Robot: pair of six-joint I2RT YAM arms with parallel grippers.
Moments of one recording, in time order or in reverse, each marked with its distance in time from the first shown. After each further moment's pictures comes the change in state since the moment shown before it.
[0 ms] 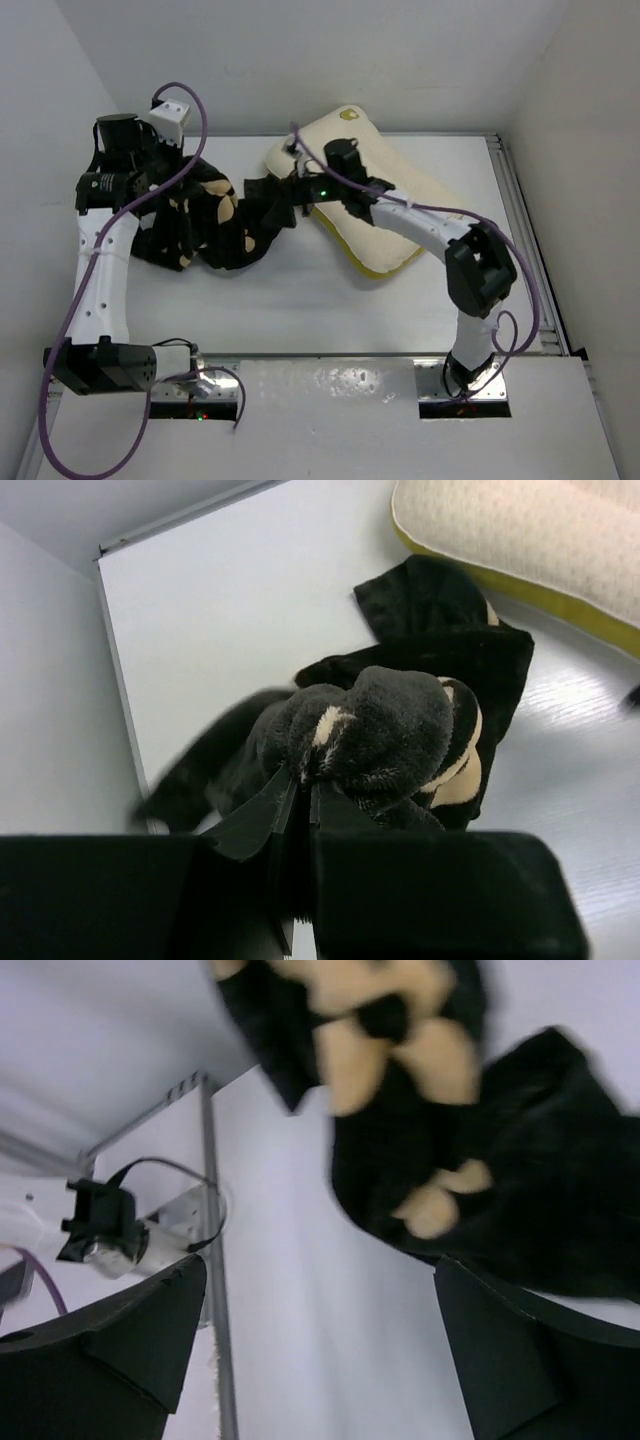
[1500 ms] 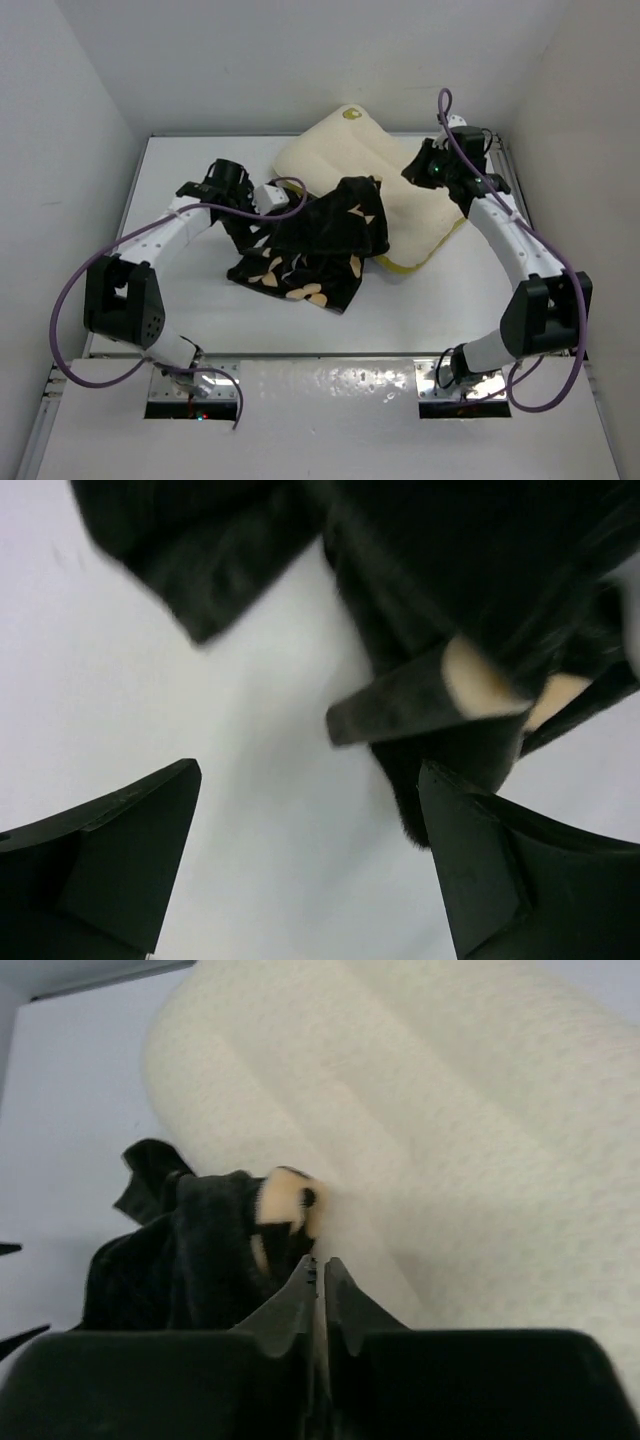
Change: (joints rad) left arm -0.330 0.278 -0.347 0.086 -0.017 0.447; right arm -0.469 -0.365 -0.214 -0.330 0.552 0.117
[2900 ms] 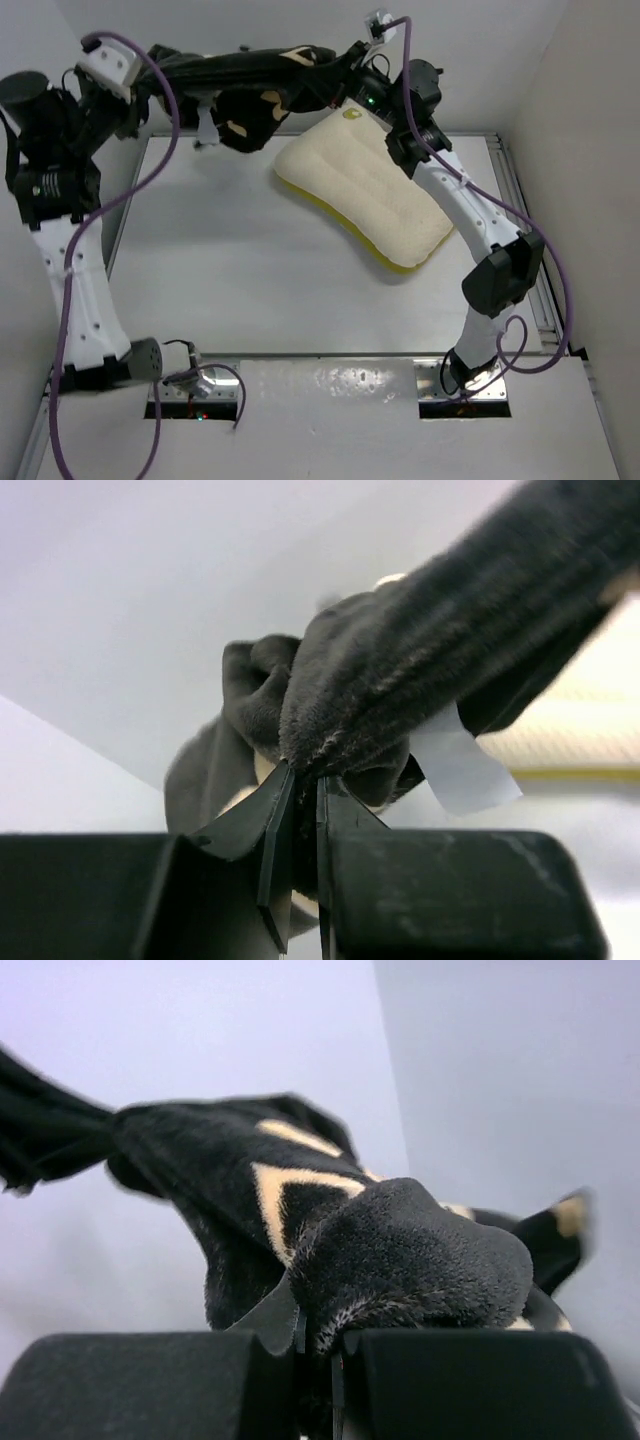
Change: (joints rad) left arm 0.507 -0.165 0.756 0.113 0.378 -0.367; right arm 0.326 0.344 0.658 0.591 -0.295 0.059
